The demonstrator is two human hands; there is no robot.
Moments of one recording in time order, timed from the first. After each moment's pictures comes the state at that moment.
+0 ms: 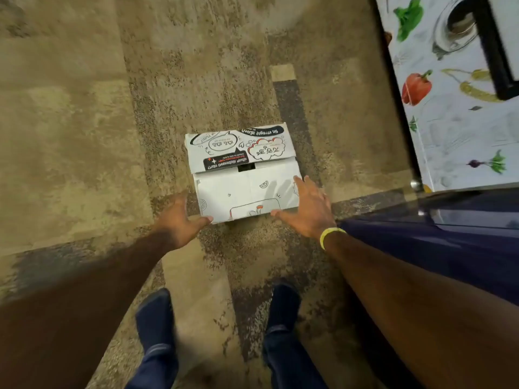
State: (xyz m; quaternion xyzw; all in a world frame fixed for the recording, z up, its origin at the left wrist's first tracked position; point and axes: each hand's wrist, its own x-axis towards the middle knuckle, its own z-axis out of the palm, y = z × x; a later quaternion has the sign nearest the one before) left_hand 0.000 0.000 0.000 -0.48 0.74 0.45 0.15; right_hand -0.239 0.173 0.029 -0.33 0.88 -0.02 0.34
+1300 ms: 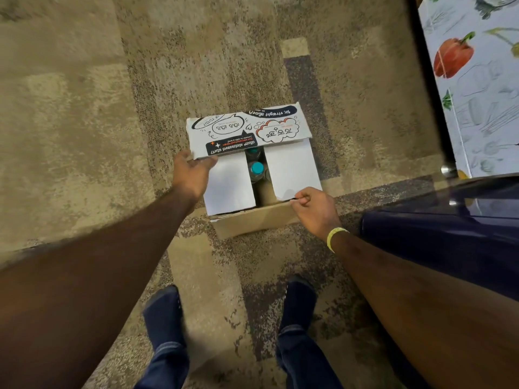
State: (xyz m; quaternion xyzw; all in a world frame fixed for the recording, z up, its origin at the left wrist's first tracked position) left_hand -0.072 -0.027 -0.022 -0.63 0.47 0.61 -0.08; right_hand -0.226 0.181 -0.030 -0.20 0.89 -0.19 0.36
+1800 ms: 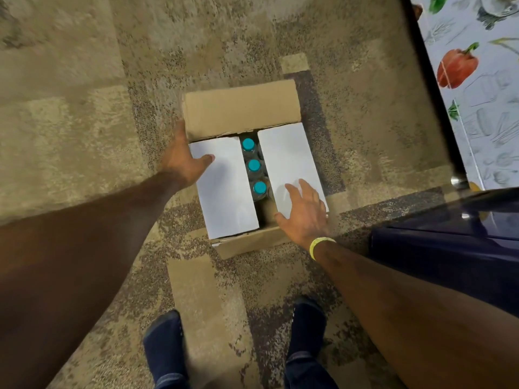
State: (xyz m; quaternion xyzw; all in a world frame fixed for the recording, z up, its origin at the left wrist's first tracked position) left_hand -0.097 -0.111 -0.052 -0.50 0.76 0.42 0.01; right_hand -0.223 0.139 -0.054 -0.35 0.90 -0.03 0.28
